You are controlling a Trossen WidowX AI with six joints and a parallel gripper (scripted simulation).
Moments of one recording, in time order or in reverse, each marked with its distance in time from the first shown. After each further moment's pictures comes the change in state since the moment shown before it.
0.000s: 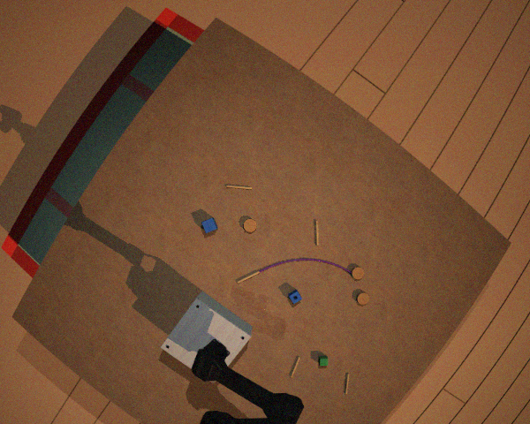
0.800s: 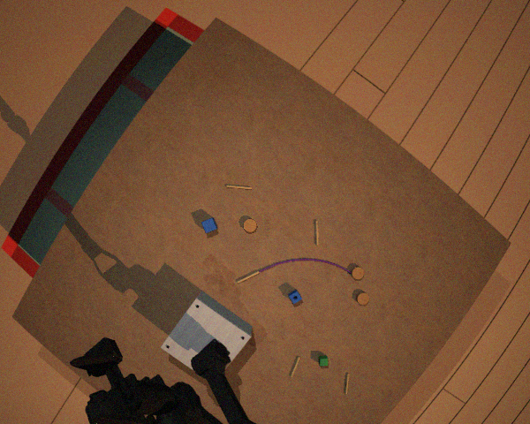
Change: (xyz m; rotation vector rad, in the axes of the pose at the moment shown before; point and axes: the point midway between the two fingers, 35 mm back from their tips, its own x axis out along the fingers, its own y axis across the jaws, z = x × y) arm -0.060 0.195 -0.104 -0.528 0.183 0.647
